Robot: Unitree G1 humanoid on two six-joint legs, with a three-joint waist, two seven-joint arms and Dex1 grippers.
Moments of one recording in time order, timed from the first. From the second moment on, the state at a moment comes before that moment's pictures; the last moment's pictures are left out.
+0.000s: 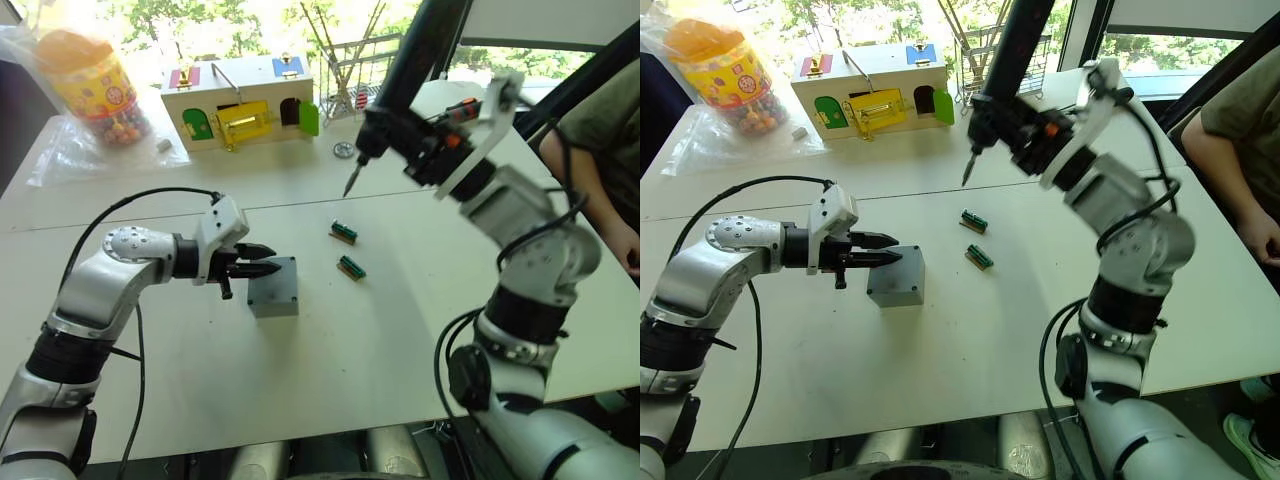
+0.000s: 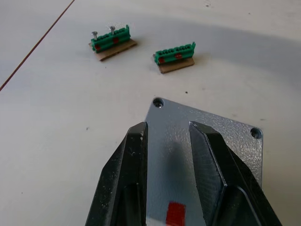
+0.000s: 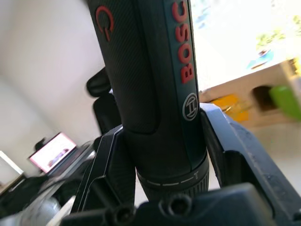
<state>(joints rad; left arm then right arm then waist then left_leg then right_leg) -0.48 0.82 -0.11 -0.21 -0.43 0.69 -1.07 -0.69 -0.11 -0.27 -0.38 0.61 0.94 0.50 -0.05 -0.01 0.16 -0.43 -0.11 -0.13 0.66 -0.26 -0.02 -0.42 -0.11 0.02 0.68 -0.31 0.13</state>
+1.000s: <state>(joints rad) -0.44 0.80 -0.14 -0.26 -0.38 0.66 -1.04 -0.48 -0.10 0.12 -0.24 0.43 0.51 0.54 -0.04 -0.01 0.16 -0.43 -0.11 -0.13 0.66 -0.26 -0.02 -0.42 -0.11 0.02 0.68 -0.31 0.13</state>
